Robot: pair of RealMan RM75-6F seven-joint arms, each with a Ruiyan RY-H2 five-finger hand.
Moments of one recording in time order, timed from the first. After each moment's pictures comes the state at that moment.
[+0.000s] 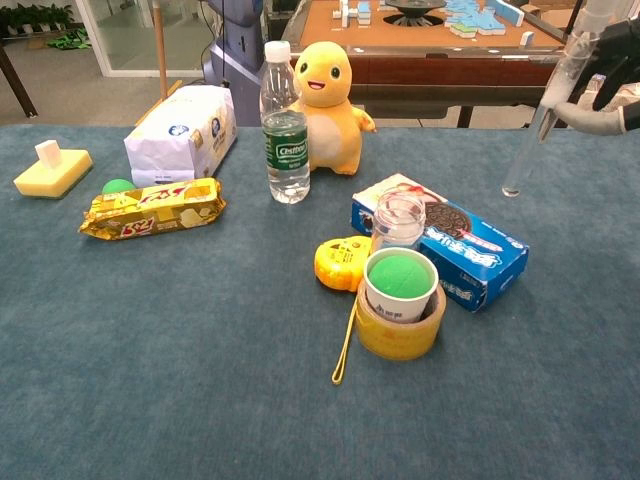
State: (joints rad) left arm -0.04 -1.24 0.01 -1.59 1.60 1.55 0.14; right arm 0.45 -1.35 0.20 -1.59 -1.39 1.27 0.04
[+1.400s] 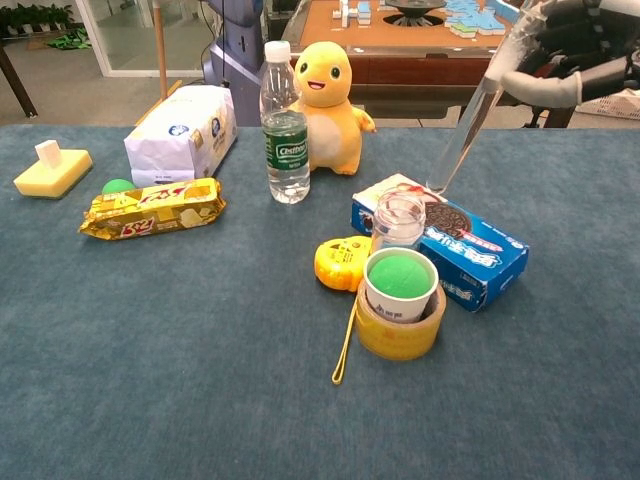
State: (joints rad) left arm -0.03 -1.23 0.01 -1.58 1.61 1.57 0.12; right arm 0.49 -1.31 0.24 -1.77 -1.37 1.19 0.18
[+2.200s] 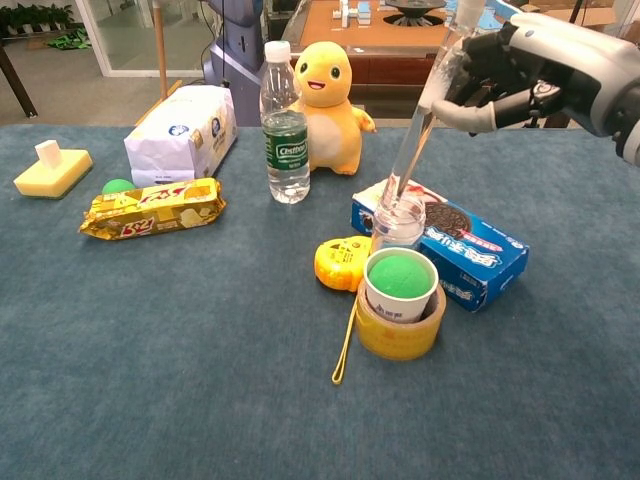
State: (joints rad) left arm -0.03 -1.24 0.01 -1.55 1.59 1.56 0.09; right arm 0.58 -1.46 0.26 -1.68 -1.29 1.13 0.11
